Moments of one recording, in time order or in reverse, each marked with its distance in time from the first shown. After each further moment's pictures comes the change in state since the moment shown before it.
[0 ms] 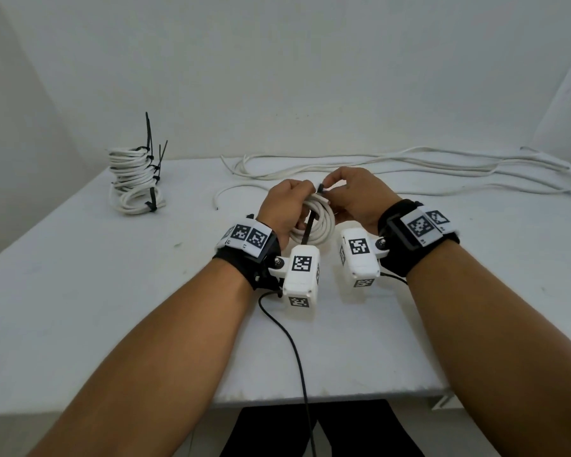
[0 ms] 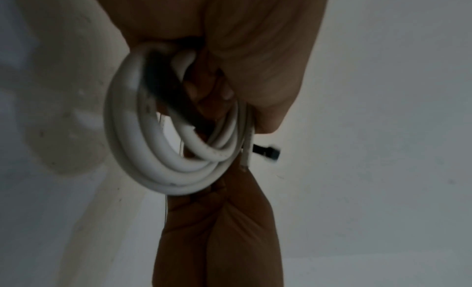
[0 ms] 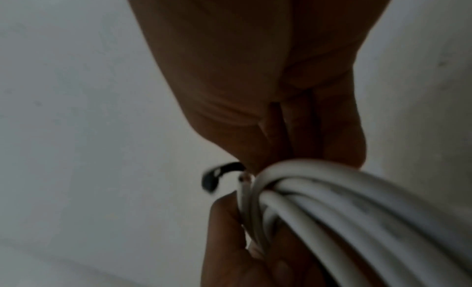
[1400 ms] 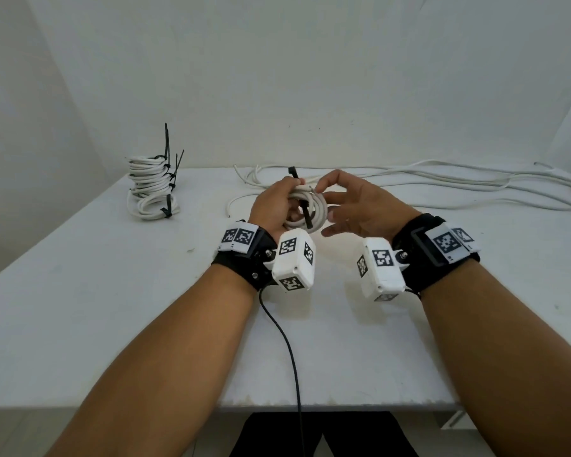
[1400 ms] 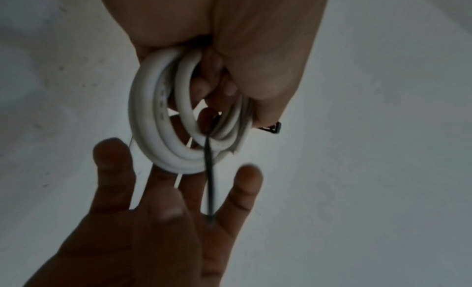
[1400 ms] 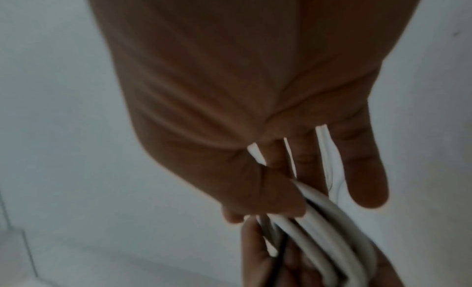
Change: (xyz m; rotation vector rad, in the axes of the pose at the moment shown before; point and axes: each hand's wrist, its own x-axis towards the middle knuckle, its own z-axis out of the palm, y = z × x) left_hand -0.005 0.019 -0.019 -0.325 0.091 -0.070; right_hand -0.010 -0.008 -0.005 0.146 -0.439 -0.108
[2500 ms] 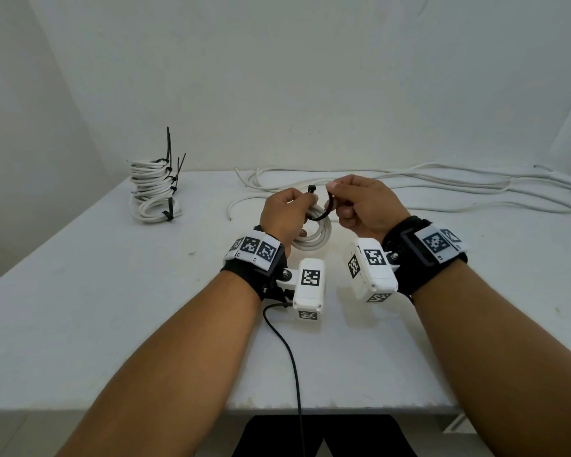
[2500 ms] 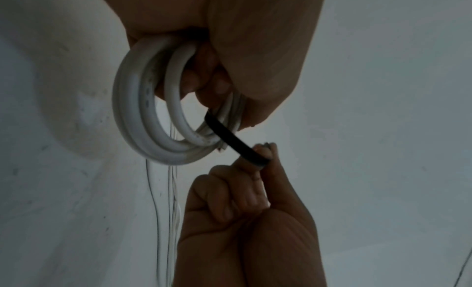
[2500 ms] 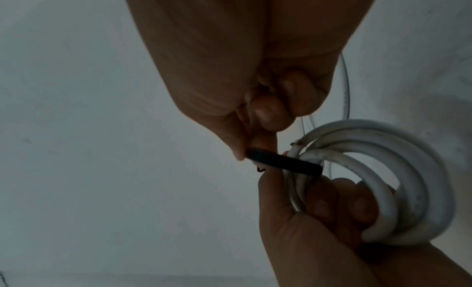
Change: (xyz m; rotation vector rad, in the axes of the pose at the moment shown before) left_hand 0.005 -0.018 0.002 0.348 0.043 0.194; right_hand 0.014 0.005 0.006 0.215 0.442 0.009
